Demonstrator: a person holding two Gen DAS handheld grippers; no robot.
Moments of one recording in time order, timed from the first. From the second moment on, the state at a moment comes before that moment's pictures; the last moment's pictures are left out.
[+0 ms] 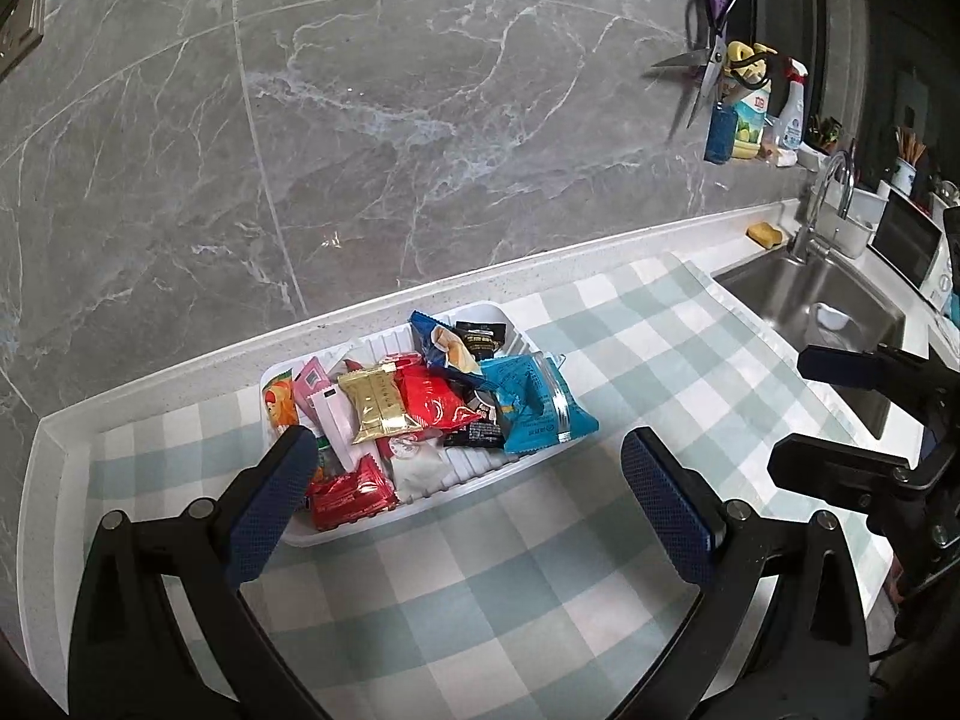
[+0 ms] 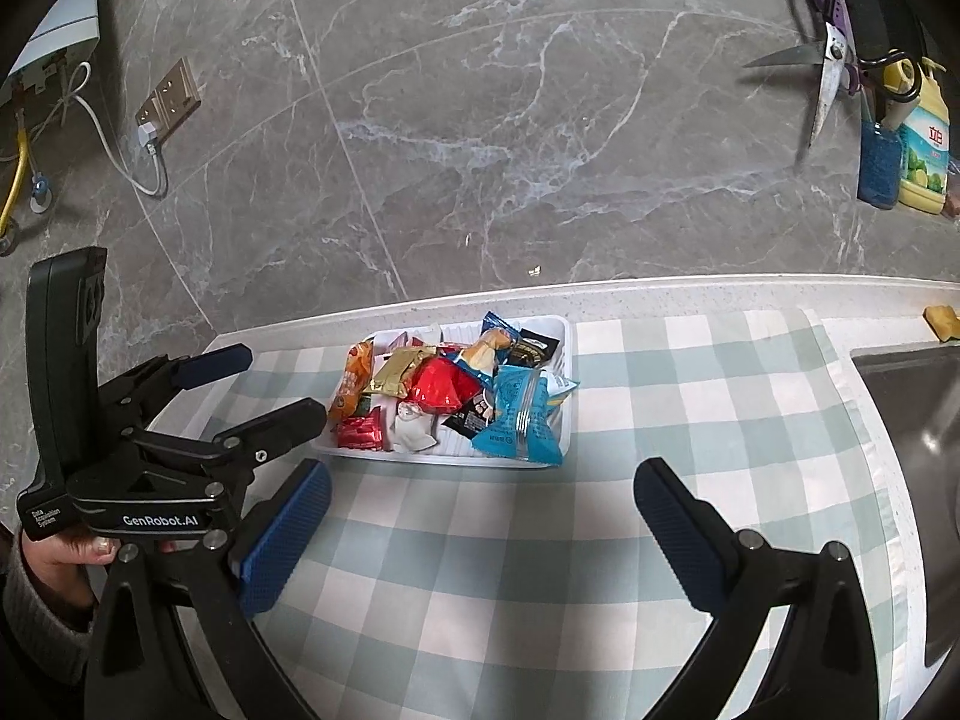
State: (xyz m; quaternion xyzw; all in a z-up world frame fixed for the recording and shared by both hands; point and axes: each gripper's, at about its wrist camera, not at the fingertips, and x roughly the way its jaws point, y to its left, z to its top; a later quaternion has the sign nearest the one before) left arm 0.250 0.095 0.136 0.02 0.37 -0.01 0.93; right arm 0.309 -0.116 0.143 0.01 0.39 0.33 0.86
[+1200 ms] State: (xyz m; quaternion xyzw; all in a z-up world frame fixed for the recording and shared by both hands) left arm 0.234 0.095 0.127 0.05 0.31 0.02 0.95; right arm 0.297 -0.104 0.129 0.00 0.41 0.35 0.84
